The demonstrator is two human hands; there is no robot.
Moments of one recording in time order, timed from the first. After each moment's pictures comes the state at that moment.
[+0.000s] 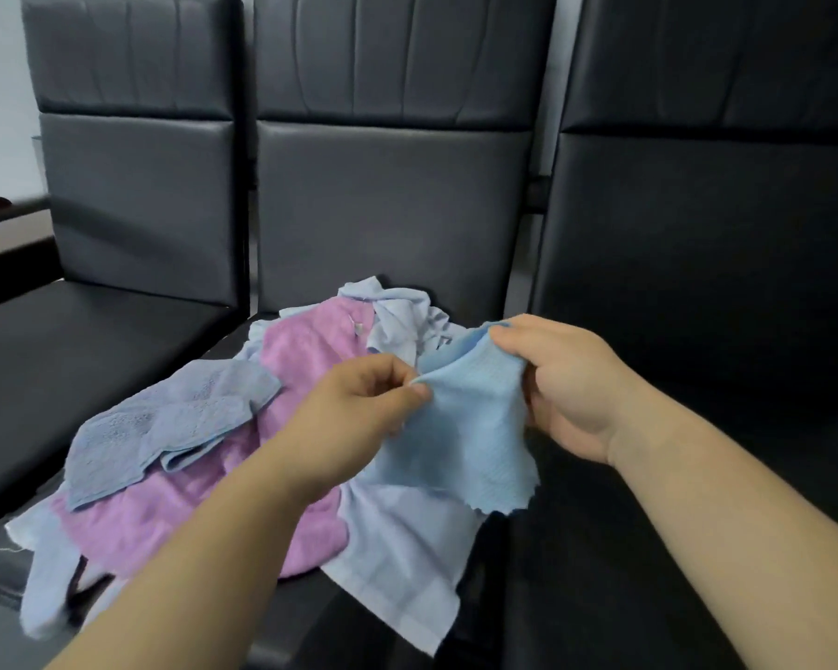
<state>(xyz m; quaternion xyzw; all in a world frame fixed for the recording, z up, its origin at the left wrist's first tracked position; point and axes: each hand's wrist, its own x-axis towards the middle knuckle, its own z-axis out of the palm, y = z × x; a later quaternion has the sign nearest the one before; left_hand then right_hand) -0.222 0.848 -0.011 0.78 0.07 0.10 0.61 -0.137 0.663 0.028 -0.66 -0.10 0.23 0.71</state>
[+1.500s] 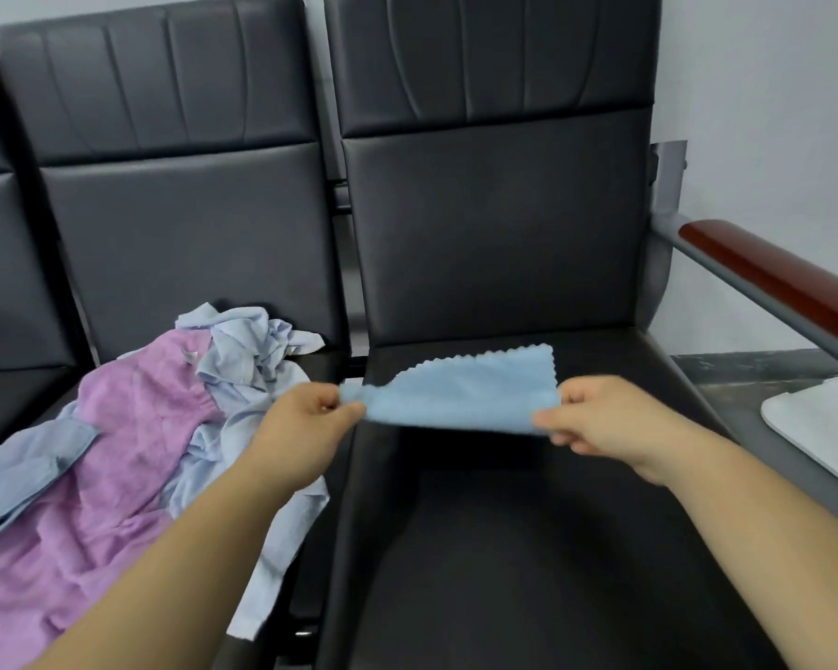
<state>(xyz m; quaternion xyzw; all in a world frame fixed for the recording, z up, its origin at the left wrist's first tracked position) -0.173 0.707 -0.038 0.88 0.09 0.07 0.45 -0.126 0.397 -0.040 -0.85 0.03 0.16 0.50</state>
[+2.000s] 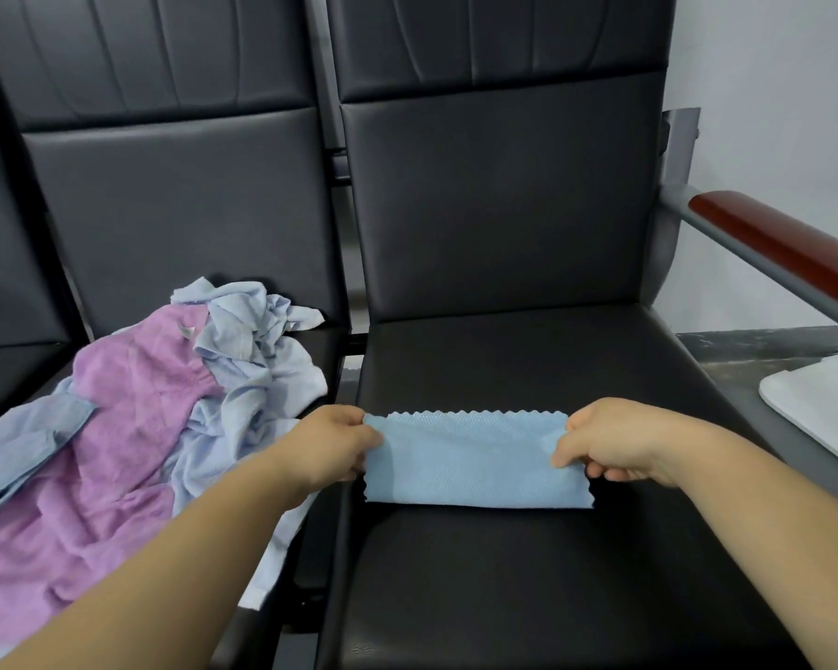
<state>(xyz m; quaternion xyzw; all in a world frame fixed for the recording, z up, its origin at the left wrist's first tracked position) -0.169 0.713 -0.082 0.82 0.12 -0.16 0.53 -0.132 0.395 -0.066 -0.89 0.09 0.29 0.34</state>
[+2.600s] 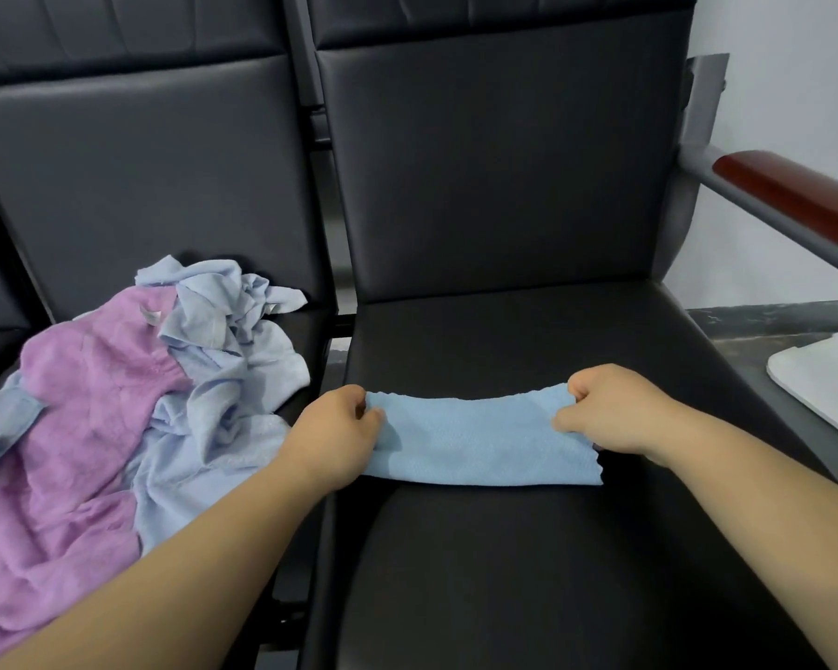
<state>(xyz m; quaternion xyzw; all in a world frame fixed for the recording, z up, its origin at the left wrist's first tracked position) -0.137 0.695 -0.116 0.95 0.10 0.01 0.29 -0.096 0.395 -0.093 -0.93 0.04 0.18 0.31</state>
